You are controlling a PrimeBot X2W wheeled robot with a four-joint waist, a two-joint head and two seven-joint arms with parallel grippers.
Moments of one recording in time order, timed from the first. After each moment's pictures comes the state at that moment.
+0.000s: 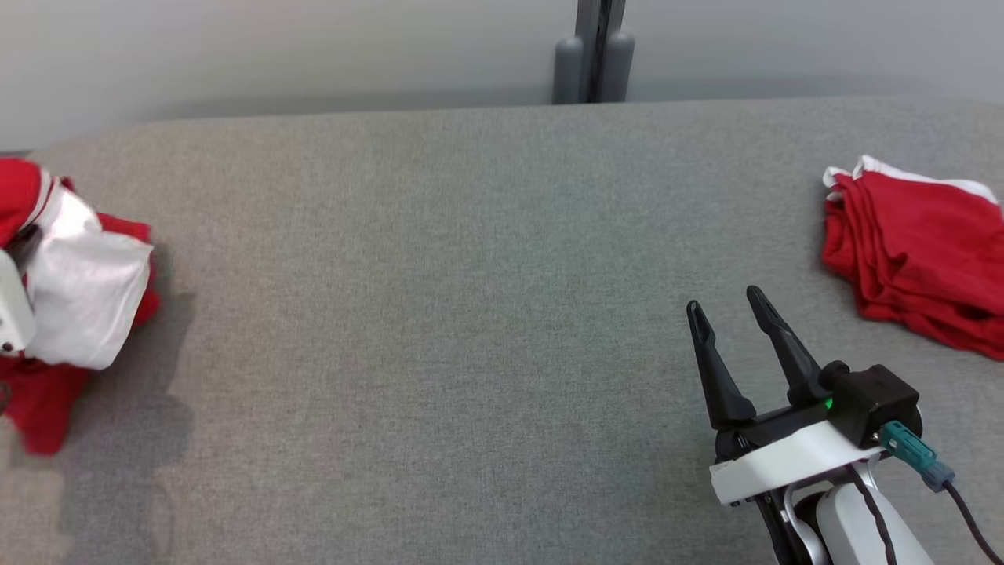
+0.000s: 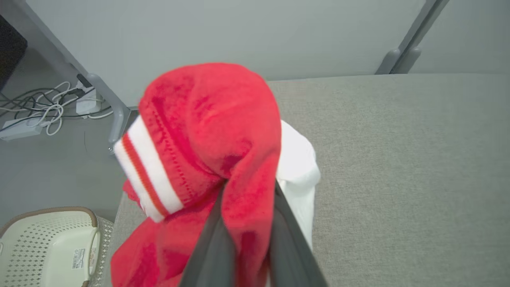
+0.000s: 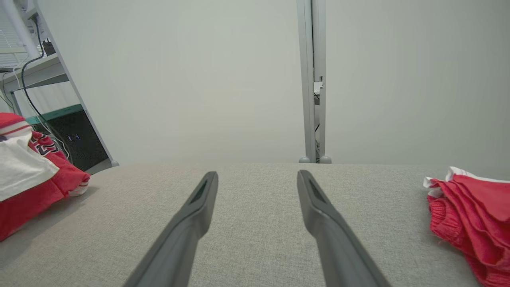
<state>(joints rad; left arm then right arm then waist) -0.80 0.71 -0.60 0.77 -0.92 -0.13 0.31 -0.21 -0.05 0.22 0.21 0.24 0.13 -0.26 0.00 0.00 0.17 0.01</state>
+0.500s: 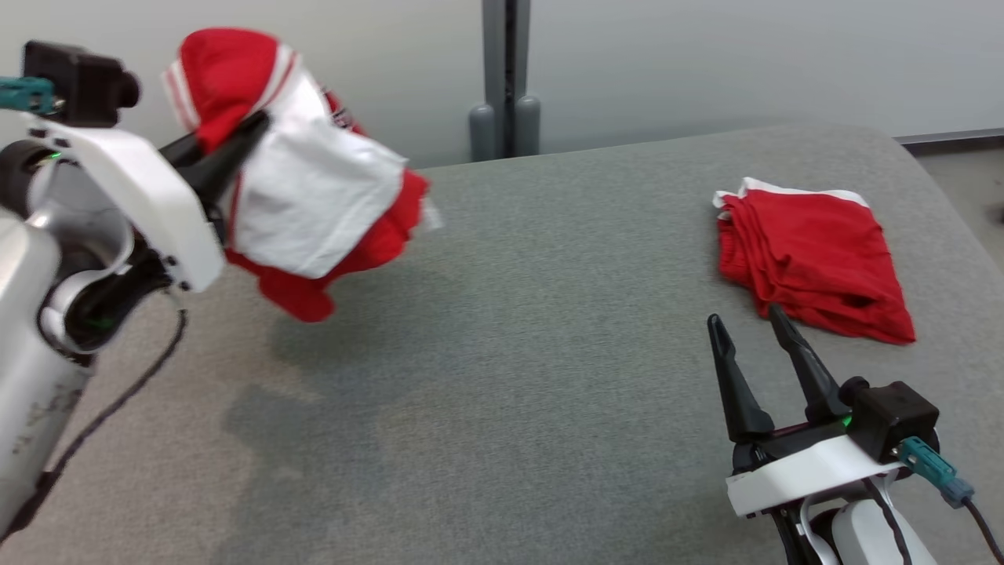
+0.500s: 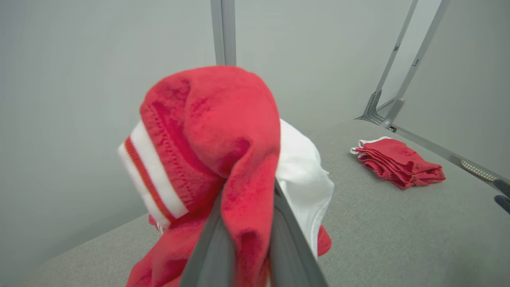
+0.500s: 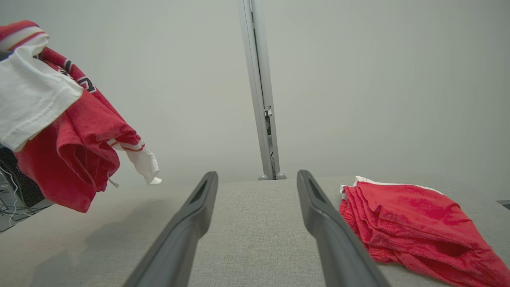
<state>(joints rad) -0.85 0.62 -0.67 0.31 -1.01 -0.12 0.30 -0.17 -0.05 0.18 0.20 0.25 0.13 -0.26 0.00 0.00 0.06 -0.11</state>
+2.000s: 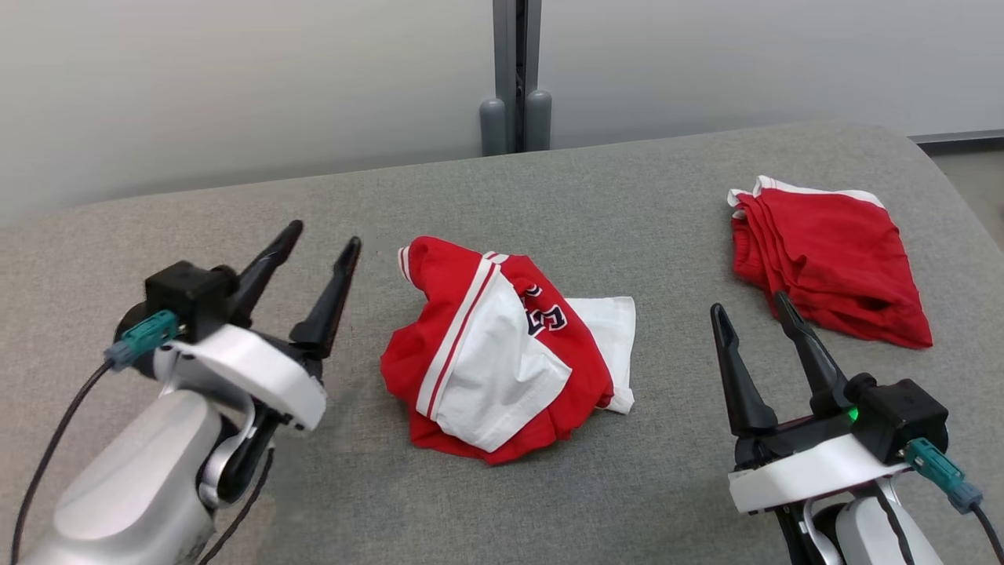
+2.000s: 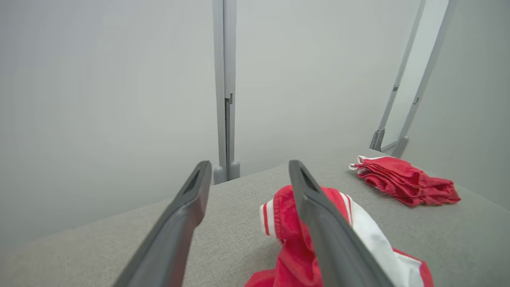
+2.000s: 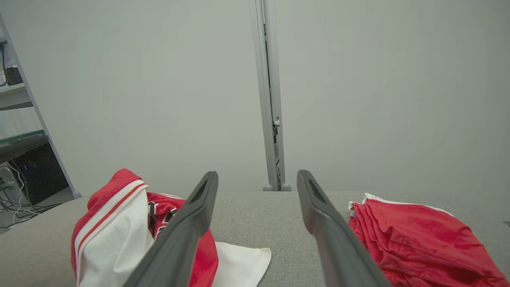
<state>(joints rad) -0.59 0.44 -0.74 0.38 -0.81 -0.01 -0.25 -0.17 -0.05 0.17 0.14 0.22 0.13 -0.26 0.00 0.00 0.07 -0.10</state>
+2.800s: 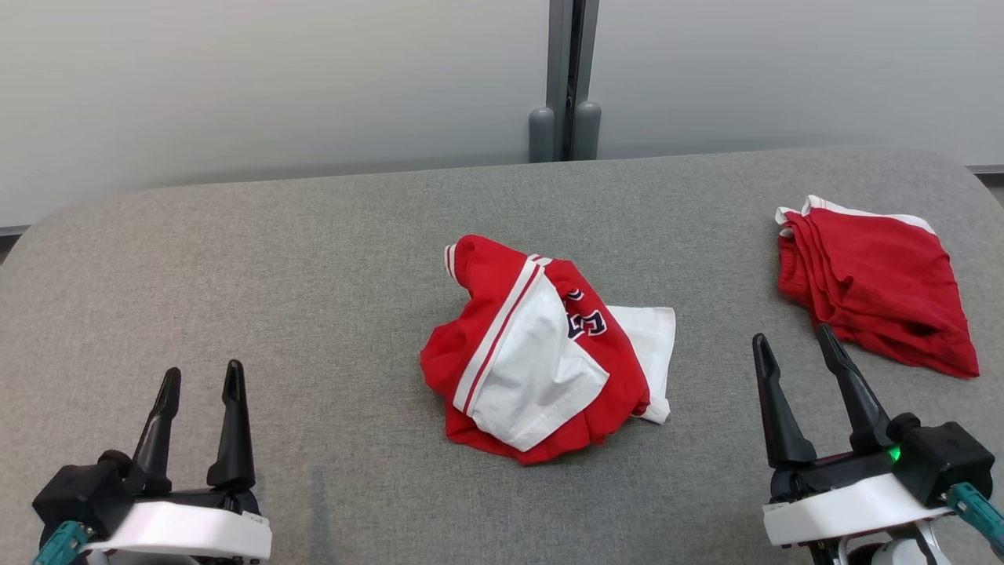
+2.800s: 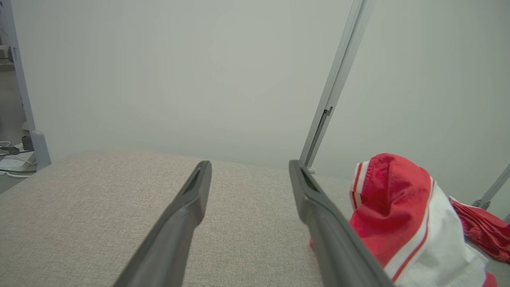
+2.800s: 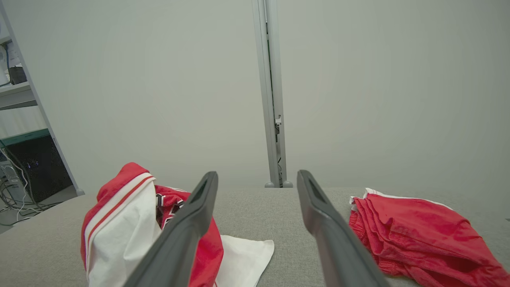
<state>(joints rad) 0.01 0.23 -0.12 0.09 -0.53 0.06 -0.26 -0.05 -0.05 0.09 0.06 0.20 0.13 -0.26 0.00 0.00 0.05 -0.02</state>
